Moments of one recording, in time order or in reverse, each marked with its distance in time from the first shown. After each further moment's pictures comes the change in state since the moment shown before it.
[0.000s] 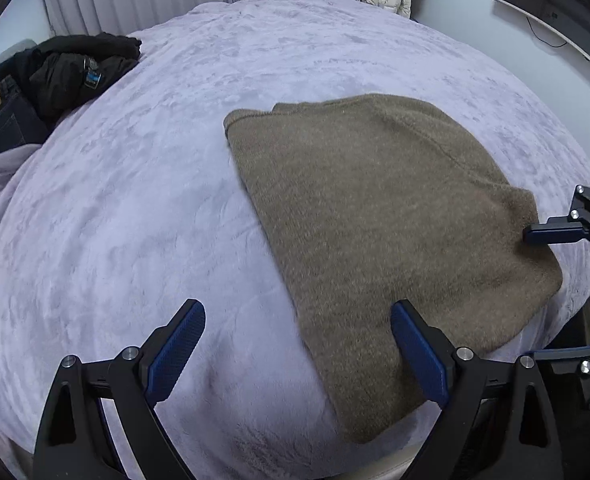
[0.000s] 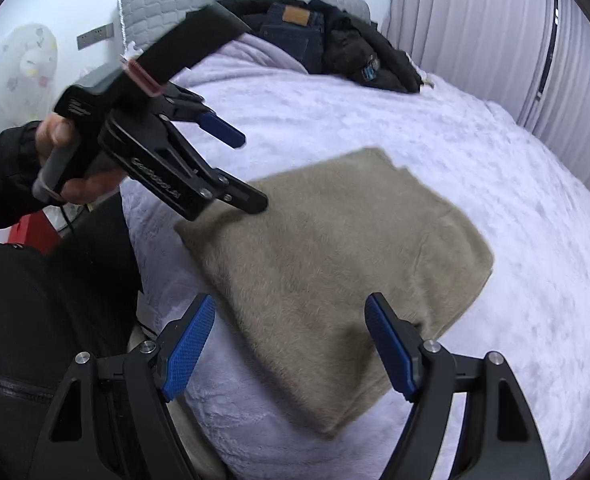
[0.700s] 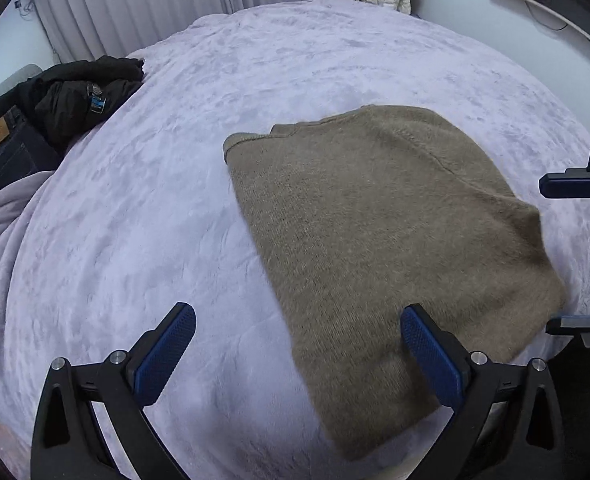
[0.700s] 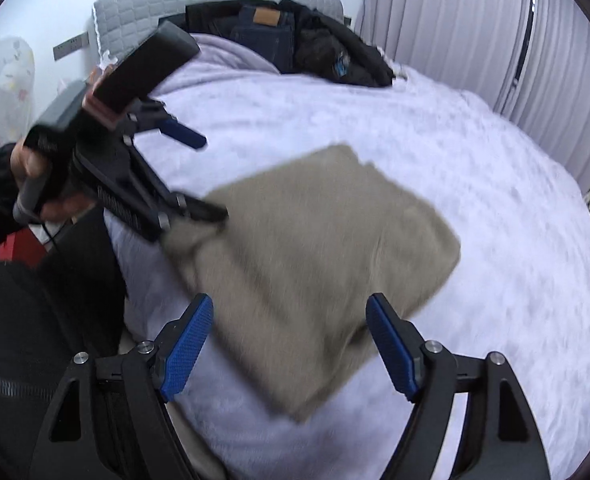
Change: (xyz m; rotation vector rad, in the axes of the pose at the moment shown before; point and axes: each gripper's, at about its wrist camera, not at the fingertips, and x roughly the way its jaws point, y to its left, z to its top) left arm 0.000 -0.023 0.024 0.061 0.002 0.112; right arm -0.026 -0.018 0.012 0.041 -0.029 -0.069
